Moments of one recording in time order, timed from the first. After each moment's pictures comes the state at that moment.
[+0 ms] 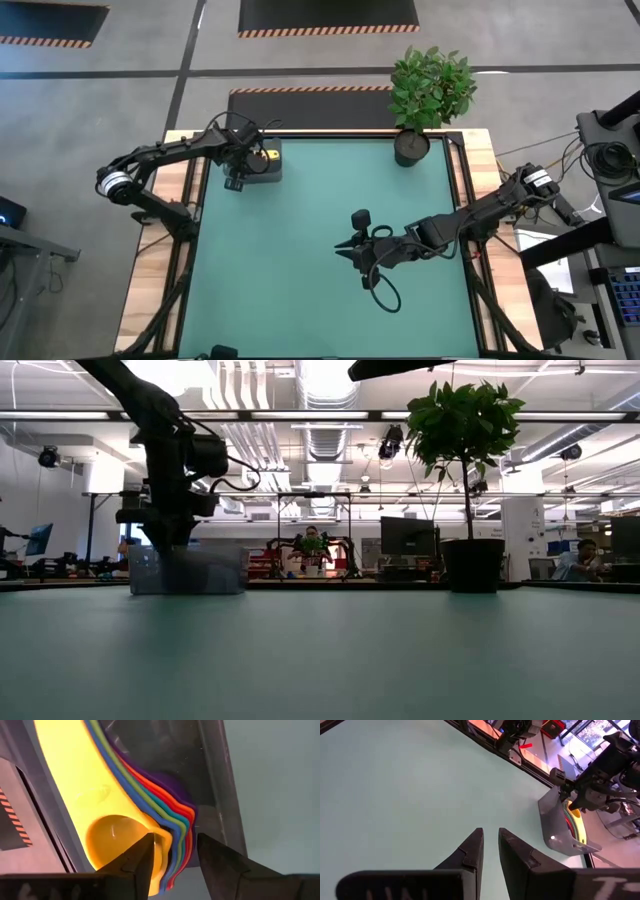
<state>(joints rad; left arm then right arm) 0.74 1.44 0.90 -0.78 -0.17 0.98 0.40 1.49 1.09 -0.13 0.42 -0.31</state>
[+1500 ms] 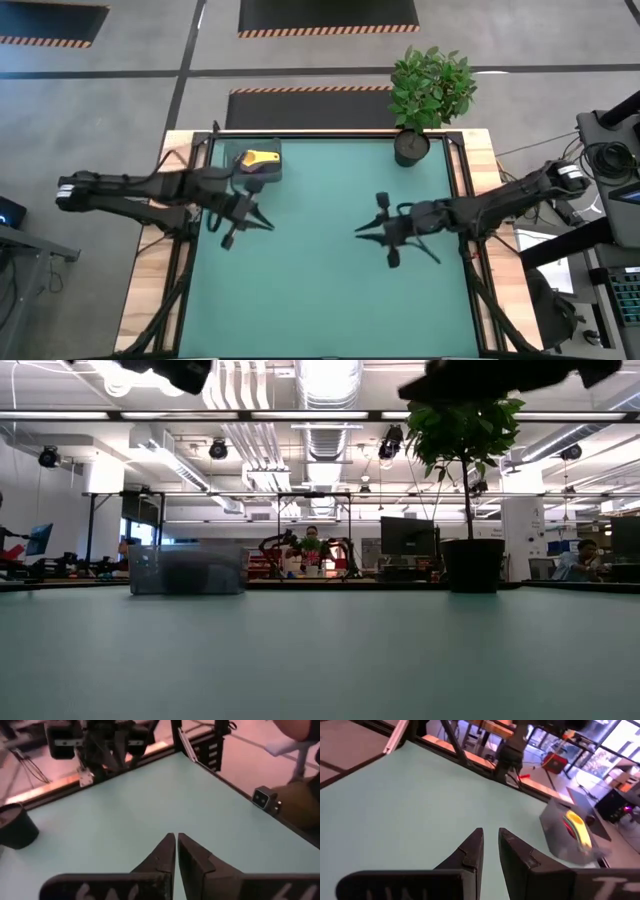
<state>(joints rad) 0.00 0.89 0.81 -0.34 0.32 0.34 0.24 1.17 0.65 0.25 0.13 -0.34</state>
